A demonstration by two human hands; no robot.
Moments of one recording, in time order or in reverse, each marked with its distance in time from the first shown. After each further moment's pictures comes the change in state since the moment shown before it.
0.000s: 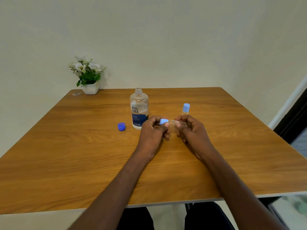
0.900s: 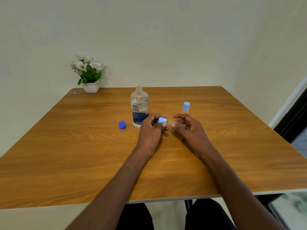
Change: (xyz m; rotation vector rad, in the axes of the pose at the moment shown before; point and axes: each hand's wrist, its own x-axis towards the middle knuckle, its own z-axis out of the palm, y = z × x) left_hand 0.000 0.000 -0.003 0.036 0.030 -0.003; right_hand 0.002 0.005 -0.001 -0.014 -0.066 0.004
